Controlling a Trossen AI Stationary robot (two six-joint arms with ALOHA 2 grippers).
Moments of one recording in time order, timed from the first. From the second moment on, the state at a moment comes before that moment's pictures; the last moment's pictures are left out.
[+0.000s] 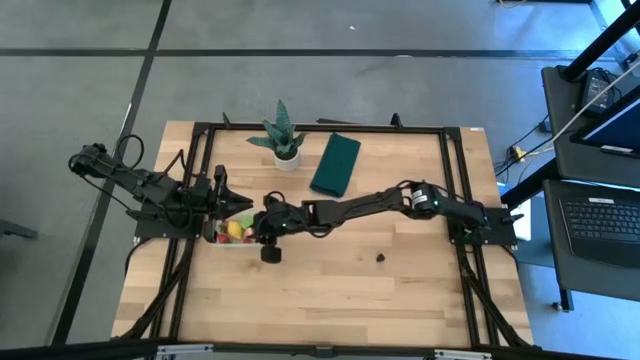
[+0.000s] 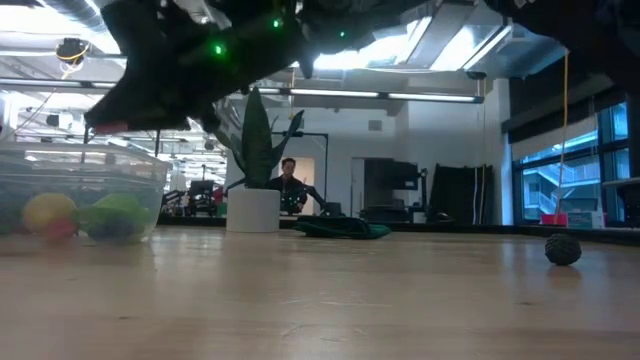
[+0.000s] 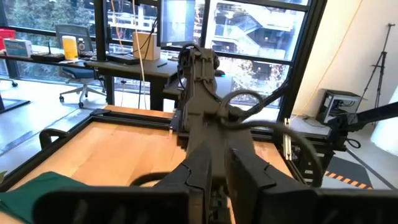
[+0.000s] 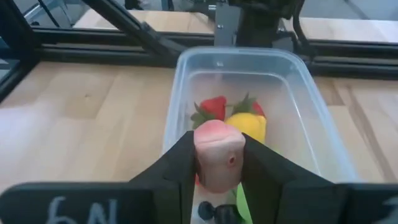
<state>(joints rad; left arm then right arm) -0.43 0.53 0.59 -0.06 -0.47 -0.15 0.10 2.42 1.98 -0.01 0.02 0.02</state>
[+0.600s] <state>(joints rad) -0.43 0.53 0.59 -0.06 -0.47 -0.15 0.05 2.44 1.97 -0.10 0.04 0.08</state>
